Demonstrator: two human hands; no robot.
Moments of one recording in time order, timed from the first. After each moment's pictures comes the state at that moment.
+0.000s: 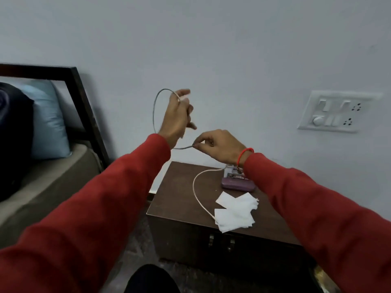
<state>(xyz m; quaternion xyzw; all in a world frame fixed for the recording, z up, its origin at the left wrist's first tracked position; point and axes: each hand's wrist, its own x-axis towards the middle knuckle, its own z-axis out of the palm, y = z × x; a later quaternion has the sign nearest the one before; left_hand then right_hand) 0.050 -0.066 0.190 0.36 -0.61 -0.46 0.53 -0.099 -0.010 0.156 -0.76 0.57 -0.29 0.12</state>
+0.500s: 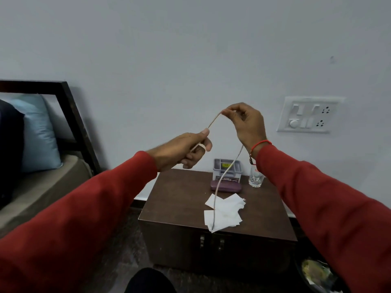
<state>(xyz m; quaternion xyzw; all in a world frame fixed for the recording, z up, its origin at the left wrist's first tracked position) 0.043 0.004 0.193 0.27 -0.76 -0.56 0.18 -0.169 0.023 0.199 -0.57 0.53 -0.62 0.07</state>
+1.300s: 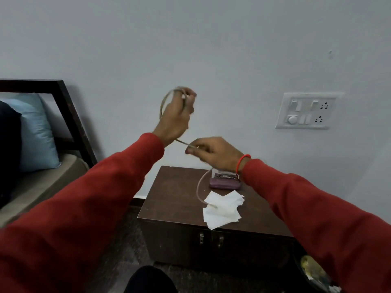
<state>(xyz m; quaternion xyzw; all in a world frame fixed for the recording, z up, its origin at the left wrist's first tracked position) 0.021 -0.025 0.220 0.31 -0.75 -0.33 0.49 -0.118 0.049 0.170 -0.76 0.53 -0.32 0.19</state>
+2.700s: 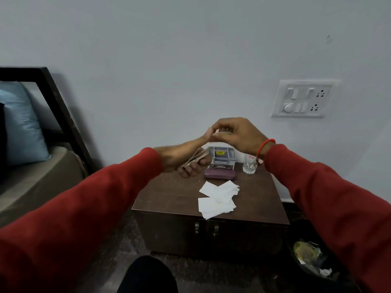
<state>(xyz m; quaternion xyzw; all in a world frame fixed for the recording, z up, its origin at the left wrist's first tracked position) 0.011 0.012 0.158 0.34 -0.72 -0.61 0.00 -0.183 0.058 0.171 -0.72 0.56 -0.38 0.15</state>
